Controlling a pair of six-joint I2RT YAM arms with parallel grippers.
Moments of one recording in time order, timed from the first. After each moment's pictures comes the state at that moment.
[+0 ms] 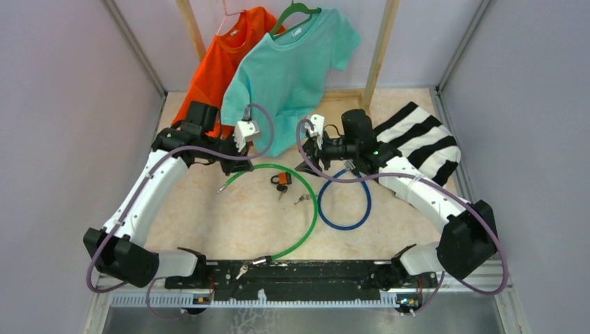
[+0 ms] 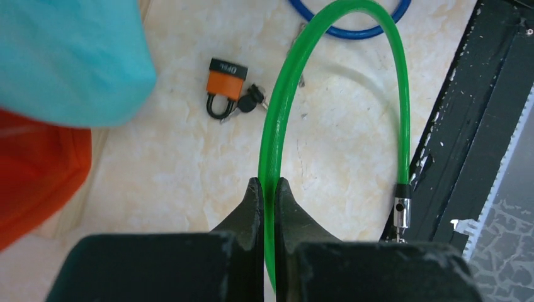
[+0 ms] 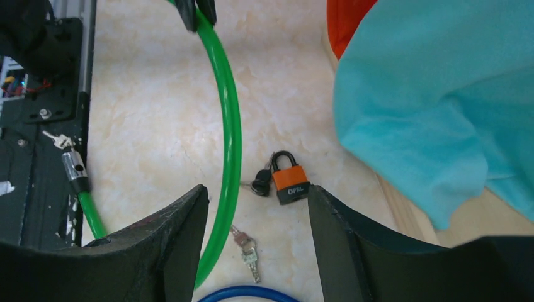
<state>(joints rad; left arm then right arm) -0.30 1.31 1.33 -1.00 0.64 0.63 0.58 1.35 1.06 -0.17 -0.75 -0.39</state>
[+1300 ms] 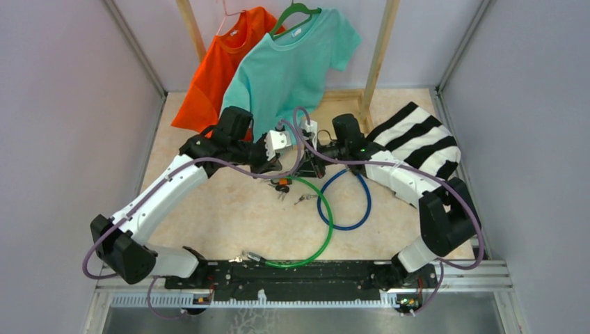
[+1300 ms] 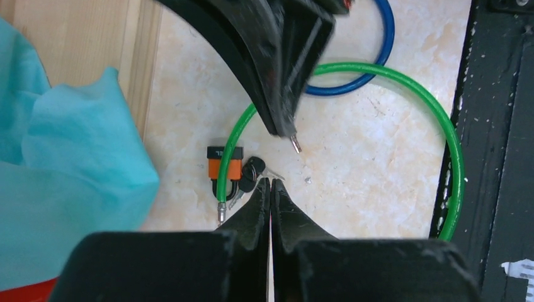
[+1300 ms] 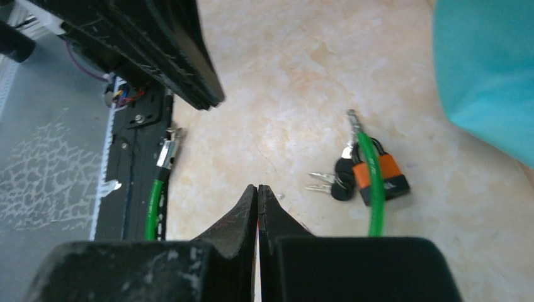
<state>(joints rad) -0.62 1.36 1.34 -0.74 0.55 0.60 0.55 1.53 1.05 -0.10 -0.99 -0.16</state>
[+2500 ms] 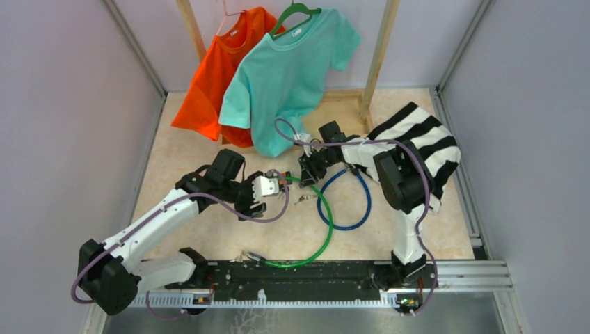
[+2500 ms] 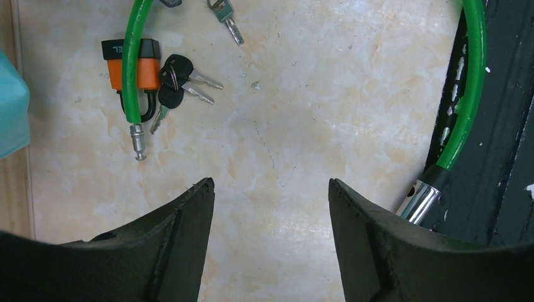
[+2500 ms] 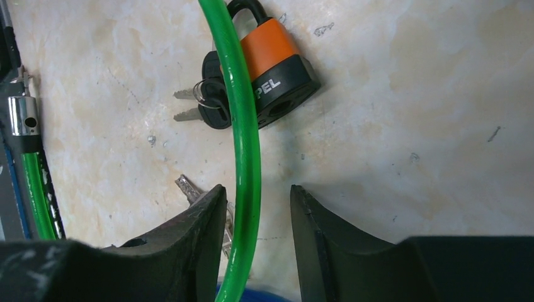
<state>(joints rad) -0.62 1.10 0.84 -0.69 0.45 0.73 0.50 1.99 1.25 -0.34 -0.78 -0.33</state>
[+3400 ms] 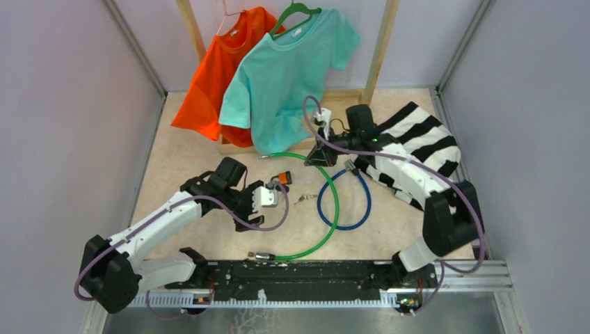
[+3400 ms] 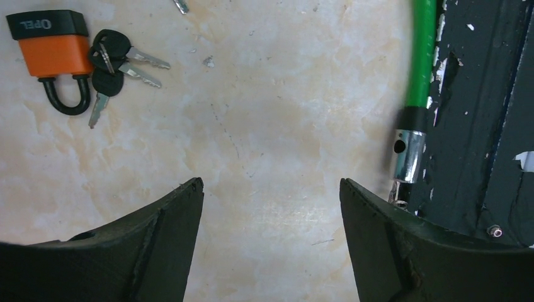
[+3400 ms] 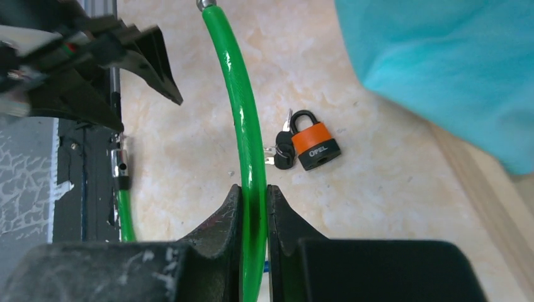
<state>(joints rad) -0.62 1.11 0.76 -0.72 0.48 0.79 0.45 1.58 1.15 -0.29 -0.90 -0.28</state>
